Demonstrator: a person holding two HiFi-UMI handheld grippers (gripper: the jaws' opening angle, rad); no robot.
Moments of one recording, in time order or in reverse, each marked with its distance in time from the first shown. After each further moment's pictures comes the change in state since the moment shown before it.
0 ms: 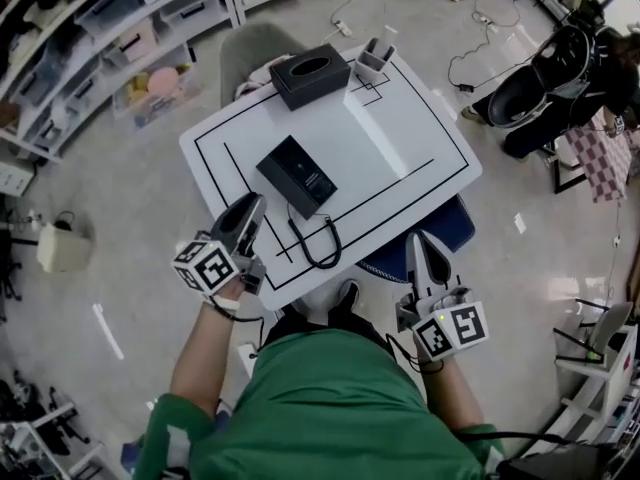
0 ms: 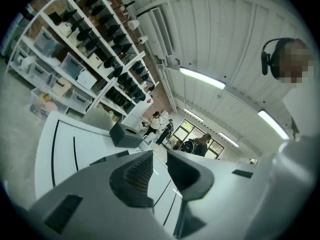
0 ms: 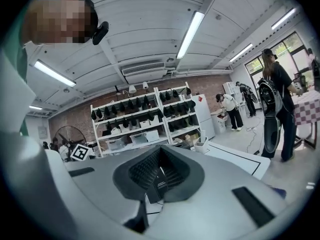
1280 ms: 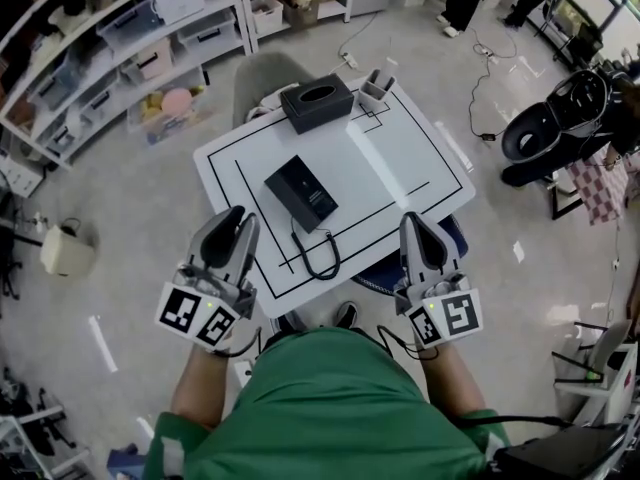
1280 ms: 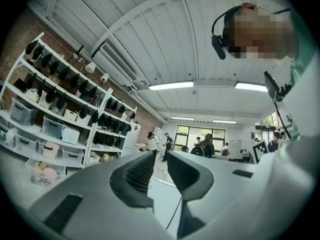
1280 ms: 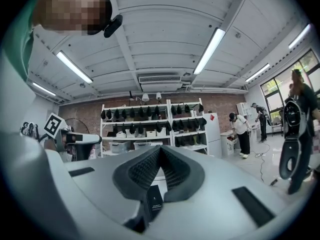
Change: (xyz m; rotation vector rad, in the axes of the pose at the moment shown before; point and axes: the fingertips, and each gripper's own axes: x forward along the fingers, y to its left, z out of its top) left arm -0.077 -0.147 0.090 0.481 -0.220 0.002; right arm 0.009 0.033 0.069 -0.204 -0.141 0.084
